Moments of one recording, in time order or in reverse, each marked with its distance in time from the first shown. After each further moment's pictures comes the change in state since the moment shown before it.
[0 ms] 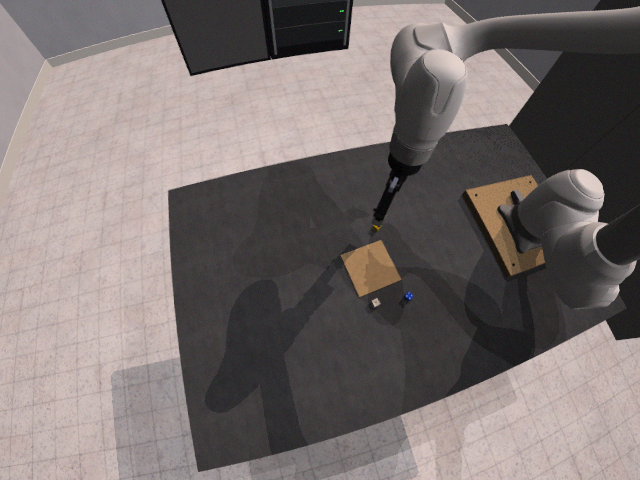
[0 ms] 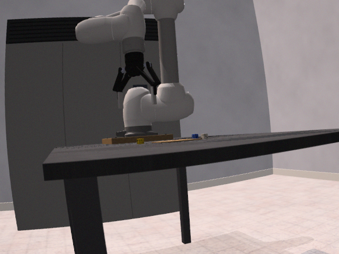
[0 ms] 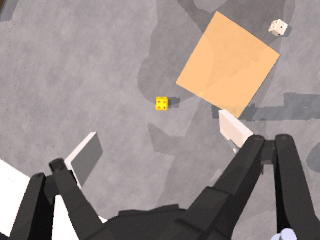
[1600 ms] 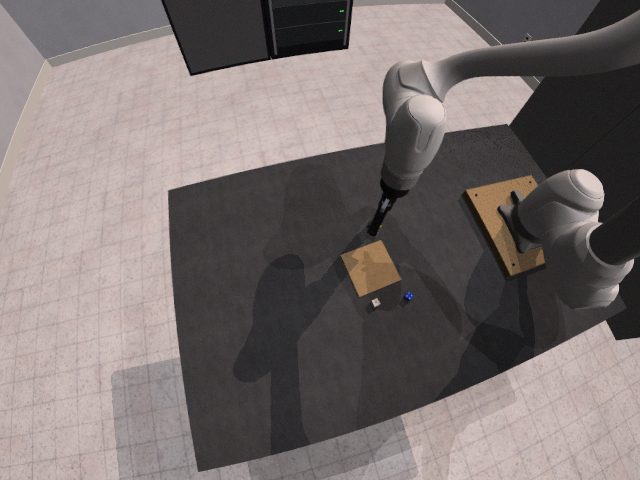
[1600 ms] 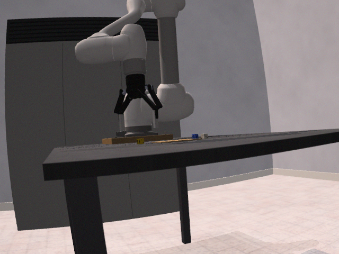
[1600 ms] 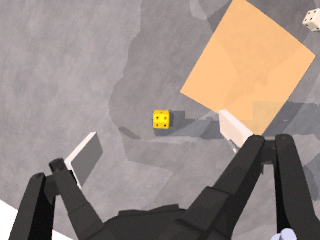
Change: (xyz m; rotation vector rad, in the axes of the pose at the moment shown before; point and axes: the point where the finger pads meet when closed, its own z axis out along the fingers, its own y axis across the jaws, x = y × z) arm 0.000 0.000 0.089 0.000 0.000 0.000
